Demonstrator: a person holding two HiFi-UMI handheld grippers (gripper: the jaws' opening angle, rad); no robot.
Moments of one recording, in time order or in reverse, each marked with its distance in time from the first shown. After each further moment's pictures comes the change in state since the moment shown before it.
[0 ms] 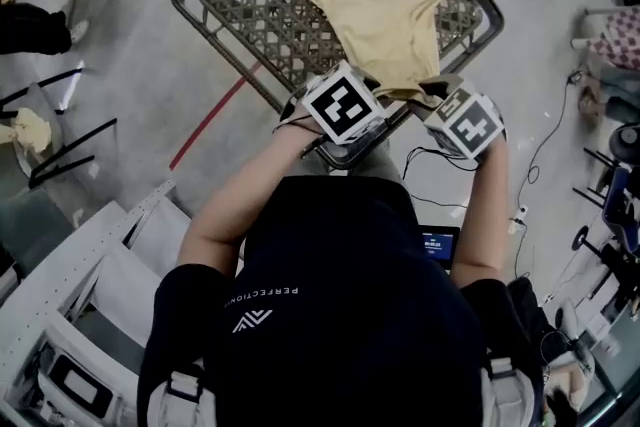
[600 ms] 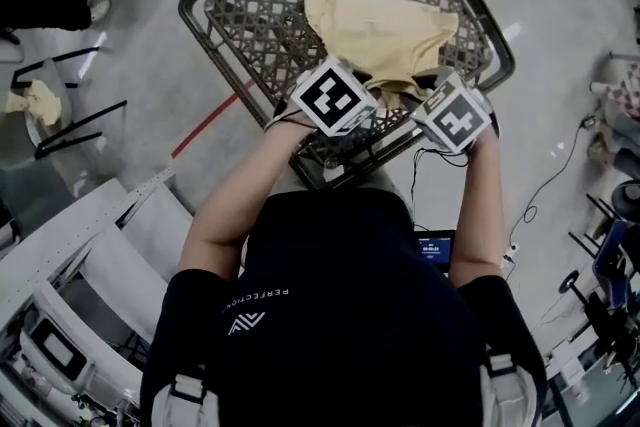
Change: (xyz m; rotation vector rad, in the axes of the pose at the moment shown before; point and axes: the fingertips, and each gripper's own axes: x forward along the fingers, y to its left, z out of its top) left arm 0.012 0.082 0.047 -0.151 0.005 0.136; right arm 0.016 -0.090 0.042 -0.115 -0.023 0.027
